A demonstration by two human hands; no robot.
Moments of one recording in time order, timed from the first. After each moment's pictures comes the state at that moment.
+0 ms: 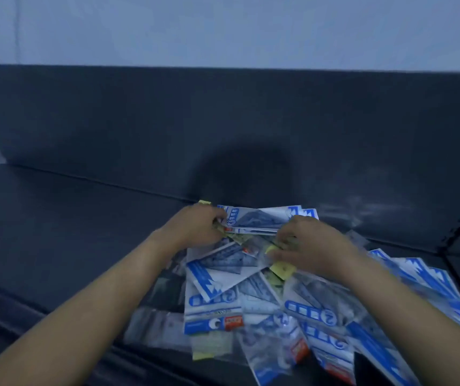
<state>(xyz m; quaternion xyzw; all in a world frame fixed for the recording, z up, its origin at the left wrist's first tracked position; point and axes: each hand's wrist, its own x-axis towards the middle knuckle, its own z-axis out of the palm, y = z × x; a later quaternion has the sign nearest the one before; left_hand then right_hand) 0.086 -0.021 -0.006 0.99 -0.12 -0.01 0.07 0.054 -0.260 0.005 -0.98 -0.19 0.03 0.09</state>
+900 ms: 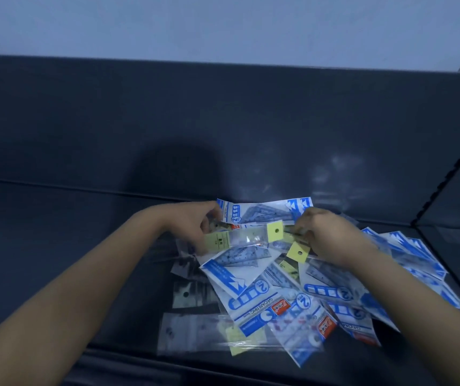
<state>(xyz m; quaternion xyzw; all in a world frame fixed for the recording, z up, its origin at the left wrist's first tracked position) 0.105 0.029 0.012 0.90 -0.20 -0.28 0.25 0.043 -0.260 0.000 -0.99 -0.11 -0.01 0.05</state>
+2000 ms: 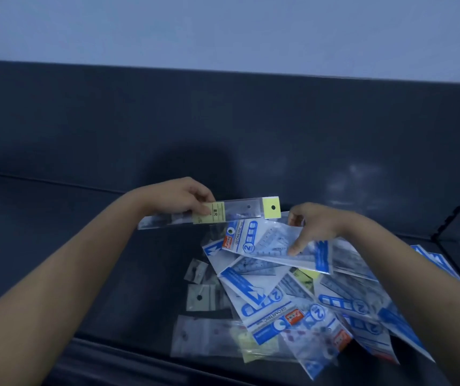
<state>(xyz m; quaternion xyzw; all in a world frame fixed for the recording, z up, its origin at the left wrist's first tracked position) 0.105 0.064 0.054 0.90 -0.21 -0.19 0.33 0.087 -0.227 0.032 -0.96 -0.10 0.19 0.16</state>
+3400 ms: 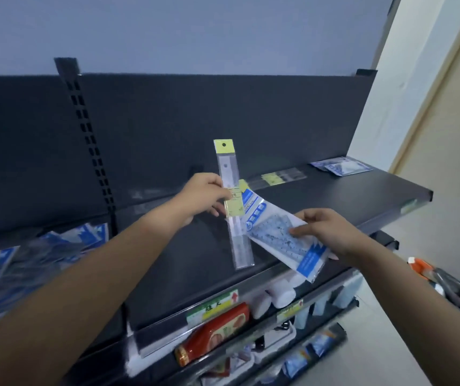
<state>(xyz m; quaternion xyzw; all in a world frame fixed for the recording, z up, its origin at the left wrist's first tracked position) -0.081 -0.558 0.044 0.75 -0.31 -0.23 0.54 -0.277 -0.720 0.024 -0.79 0.26 -0.11 0.55</state>
